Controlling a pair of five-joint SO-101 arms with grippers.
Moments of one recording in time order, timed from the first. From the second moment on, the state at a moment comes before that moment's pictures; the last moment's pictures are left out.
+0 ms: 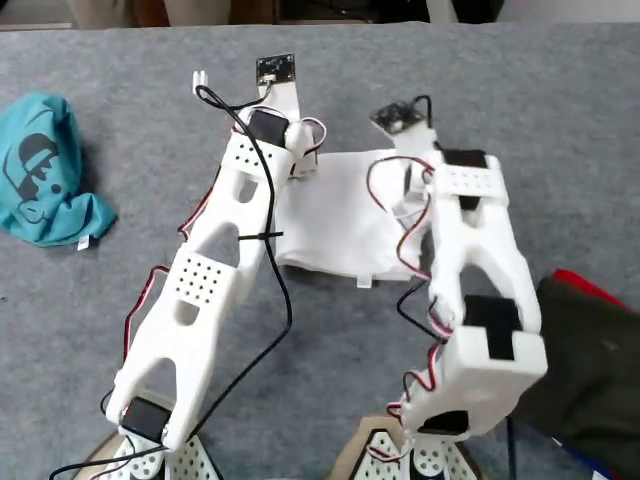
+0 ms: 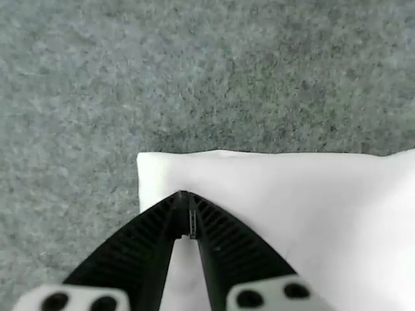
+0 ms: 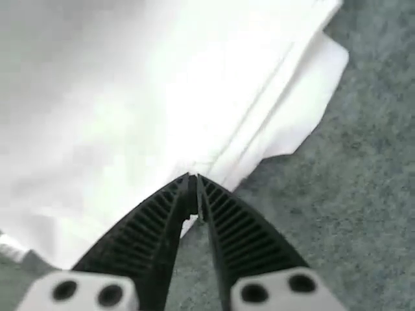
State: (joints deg) left arm 17.1 70.2 -84.0 87.0 15.4; right arm 2.8 13.2 15.0 58.2 31.5
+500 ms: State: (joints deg) left arm 17.2 70.2 -90.7 91.3 15.4; right arm 5.2 5.7 12.4 63.6 33.2
